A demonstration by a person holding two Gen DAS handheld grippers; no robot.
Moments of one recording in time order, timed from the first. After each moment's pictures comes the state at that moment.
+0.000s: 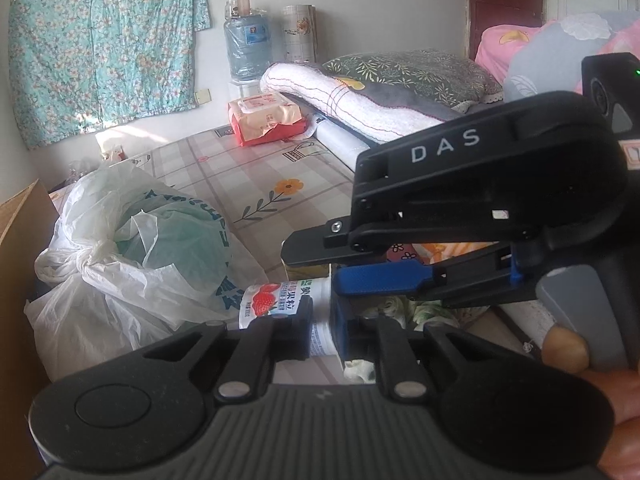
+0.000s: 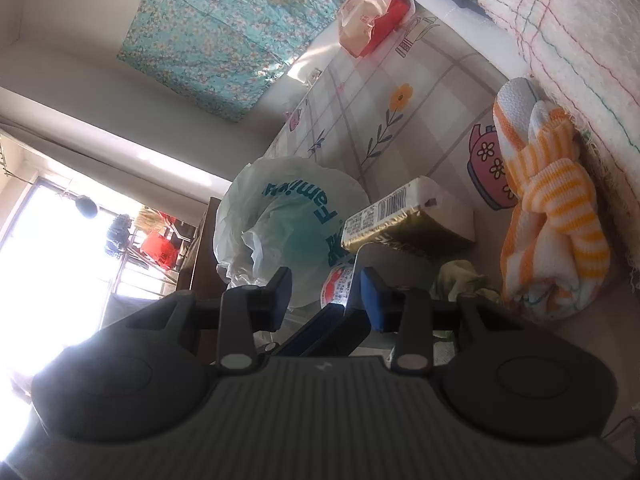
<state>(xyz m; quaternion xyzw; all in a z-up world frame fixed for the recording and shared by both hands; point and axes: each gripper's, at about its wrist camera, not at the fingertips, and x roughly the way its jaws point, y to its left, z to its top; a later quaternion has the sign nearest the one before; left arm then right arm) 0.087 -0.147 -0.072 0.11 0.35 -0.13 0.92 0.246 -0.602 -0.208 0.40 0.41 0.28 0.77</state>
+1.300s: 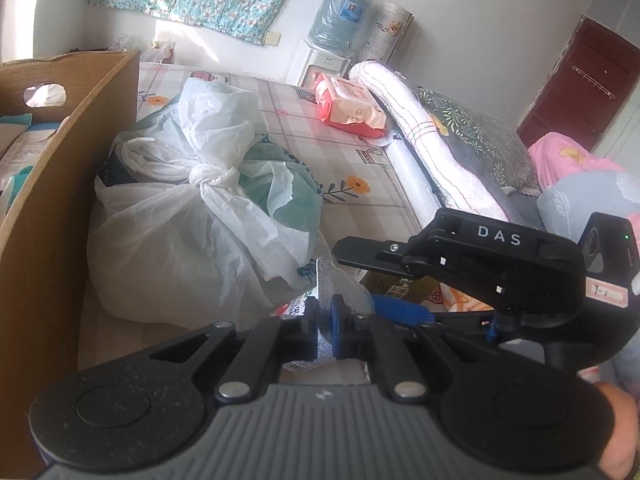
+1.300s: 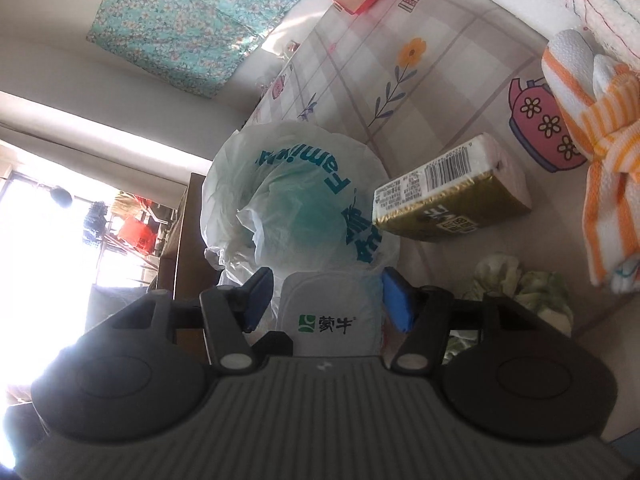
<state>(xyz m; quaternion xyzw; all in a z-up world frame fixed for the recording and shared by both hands) 0.091 -0.041 -0.051 -0.14 0.41 -0.10 0.89 0.261 -0.547 -0.199 0.38 0.47 0.26 0.75</state>
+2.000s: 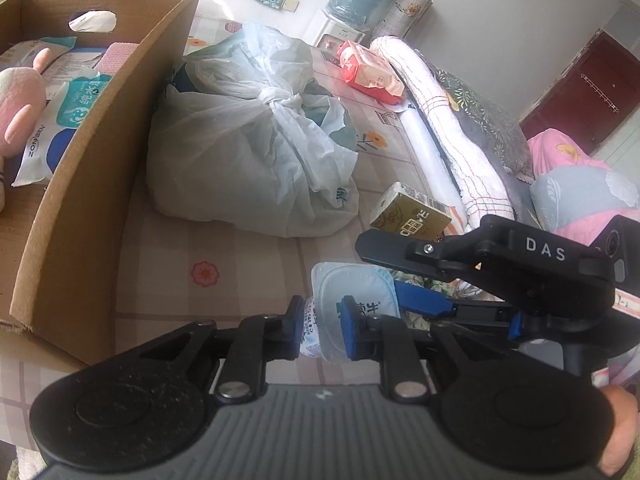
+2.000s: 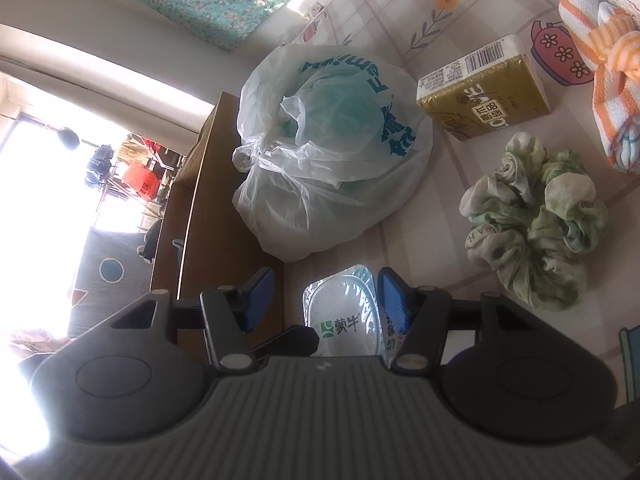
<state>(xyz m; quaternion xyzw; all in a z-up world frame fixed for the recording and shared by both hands) 0.041 -0.002 -0.070 -0.19 0.45 -0.10 0.87 0.196 -0.536 -0.190 0.32 0.49 0.30 0.75</state>
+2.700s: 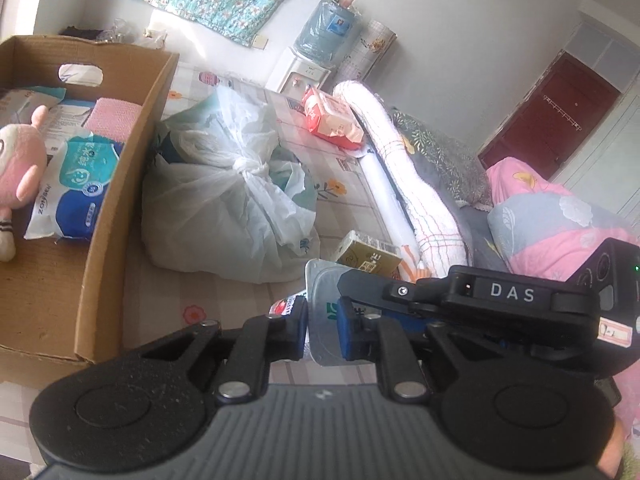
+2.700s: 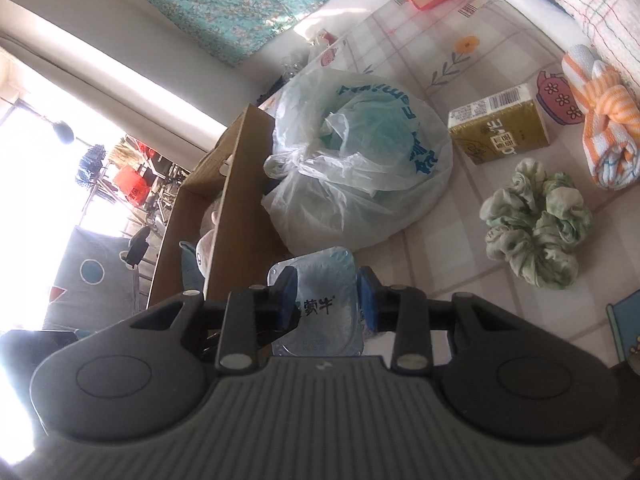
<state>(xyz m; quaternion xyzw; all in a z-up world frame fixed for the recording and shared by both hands) 0.017 0.021 -0.013 -0.20 0.38 -0.14 0.89 0.159 -0.517 -0.121 0.28 0.44 0.31 0.80</state>
